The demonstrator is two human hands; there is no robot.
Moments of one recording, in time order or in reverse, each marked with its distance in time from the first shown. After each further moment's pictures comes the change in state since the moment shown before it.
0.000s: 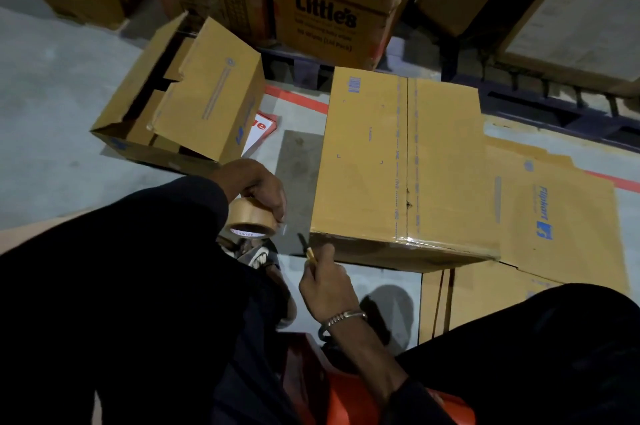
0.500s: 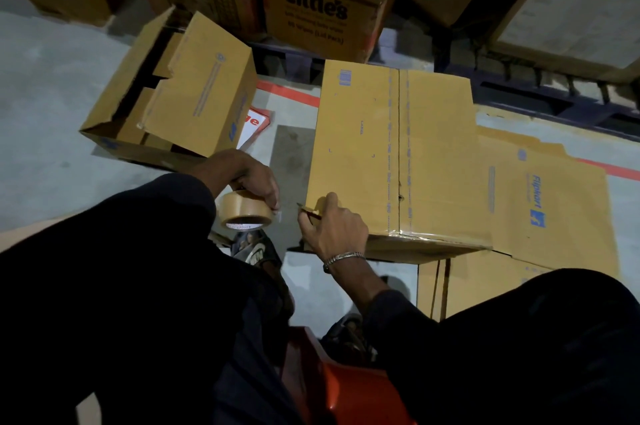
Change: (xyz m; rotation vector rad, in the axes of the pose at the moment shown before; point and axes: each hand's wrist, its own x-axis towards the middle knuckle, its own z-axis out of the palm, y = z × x) left_hand -0.003 -0.006 -0.013 -0.101 0.030 0.001; right_hand 0.077 -0.007 -0.023 -0.441 0.322 -0.064
